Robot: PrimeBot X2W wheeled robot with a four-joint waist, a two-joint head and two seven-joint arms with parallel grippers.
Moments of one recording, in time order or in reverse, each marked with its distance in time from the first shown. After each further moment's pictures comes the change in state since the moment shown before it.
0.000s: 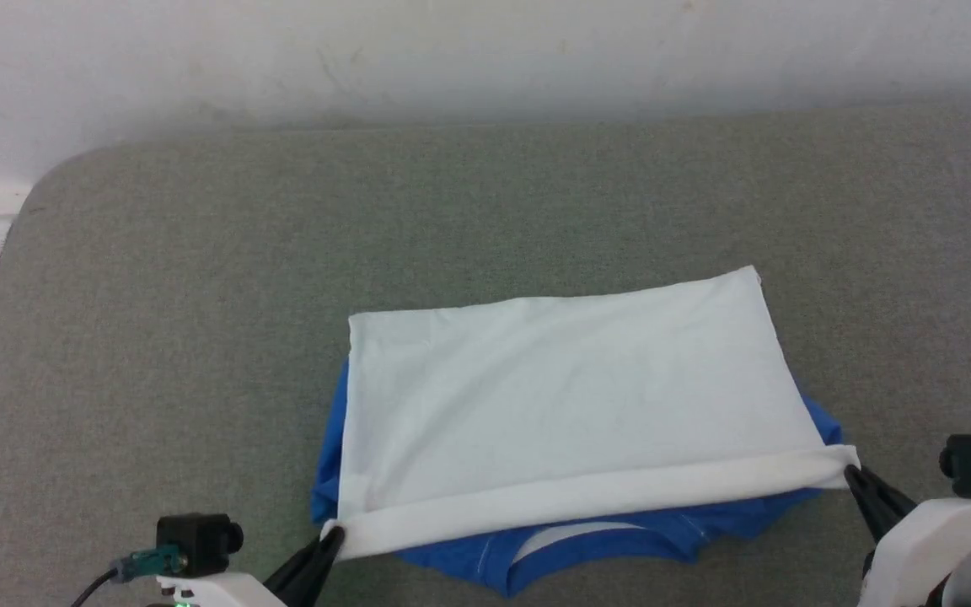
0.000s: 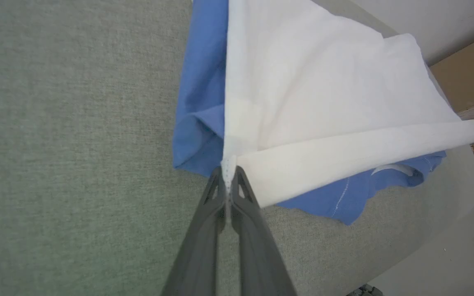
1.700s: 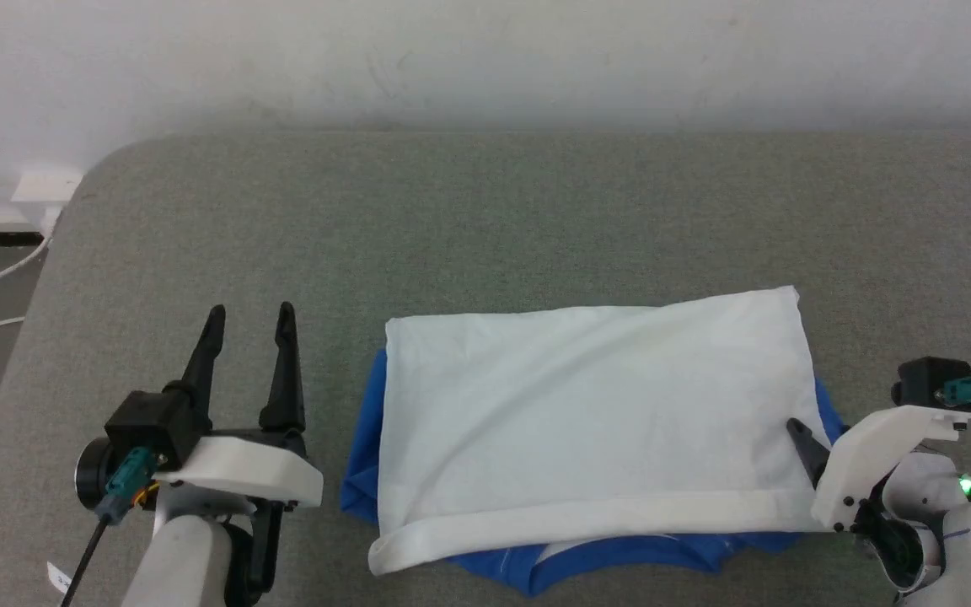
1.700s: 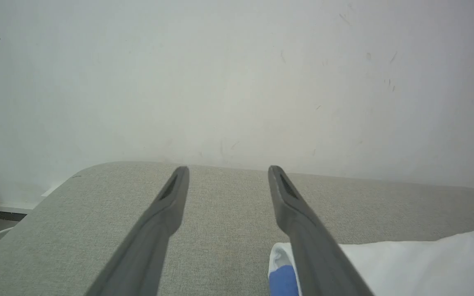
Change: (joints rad) left arm -0.278 -0.258 0.227 0.152 0.481 0.080 -0.402; right arm -0.357 0.072 -0.089 0.587 -0.069 -0.001 -0.101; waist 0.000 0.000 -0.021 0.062
